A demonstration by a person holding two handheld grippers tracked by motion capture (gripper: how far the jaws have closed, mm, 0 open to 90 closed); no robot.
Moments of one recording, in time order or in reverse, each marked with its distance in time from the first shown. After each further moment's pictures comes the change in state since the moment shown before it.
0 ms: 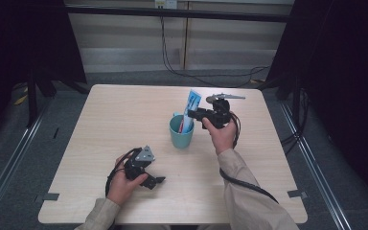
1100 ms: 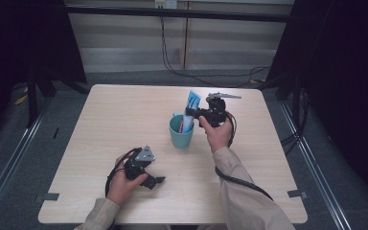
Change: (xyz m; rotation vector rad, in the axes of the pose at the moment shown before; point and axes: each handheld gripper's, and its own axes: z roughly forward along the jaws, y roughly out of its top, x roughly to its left) left arm 0.000 0.000 0.000 -0.006 -0.001 -0.002; right arm 0.005 0.001 0.012 -0.018 0.001 0.015
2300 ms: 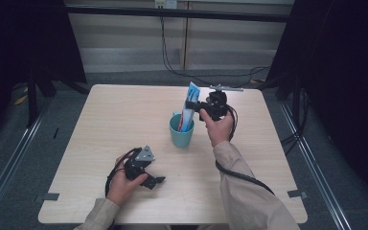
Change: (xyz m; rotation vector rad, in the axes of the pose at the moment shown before) left arm 0.000 0.000 0.000 0.001 0.001 0.003; right arm 0.006 0.021 -0.005 -0.026 0.028 -0.015
